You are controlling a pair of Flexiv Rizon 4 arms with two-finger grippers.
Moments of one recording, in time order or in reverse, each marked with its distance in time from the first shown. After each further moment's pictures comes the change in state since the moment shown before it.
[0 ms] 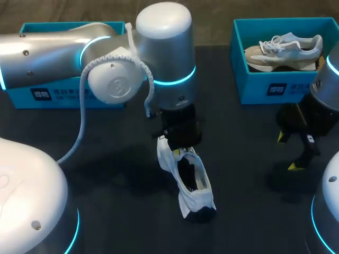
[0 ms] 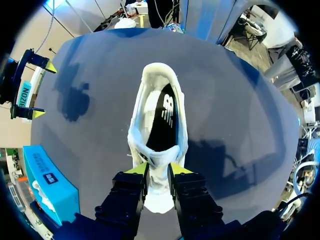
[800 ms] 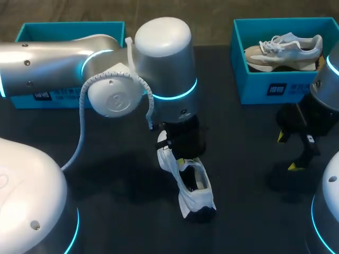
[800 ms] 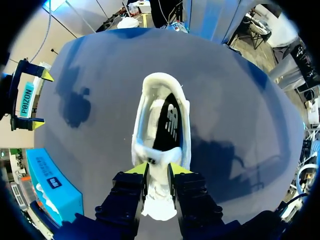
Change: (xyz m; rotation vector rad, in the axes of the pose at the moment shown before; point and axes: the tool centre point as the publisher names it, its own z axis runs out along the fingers) left arm -0.004 -0.015 0.005 -0.019 -0.038 0.000; right arm 0.000 0.000 0.000 0.000 0.000 0.000
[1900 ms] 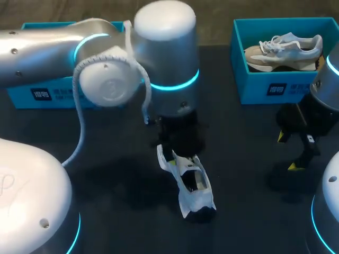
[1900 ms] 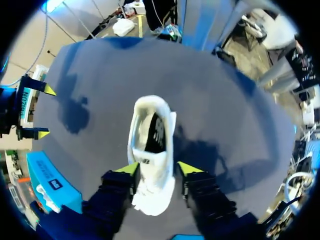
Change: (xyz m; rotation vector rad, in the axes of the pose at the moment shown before) left arm 0.022 -0.030 -0.043 0.040 0.066 -0.032; right arm 0.000 0.000 0.000 0.000 0.000 0.000
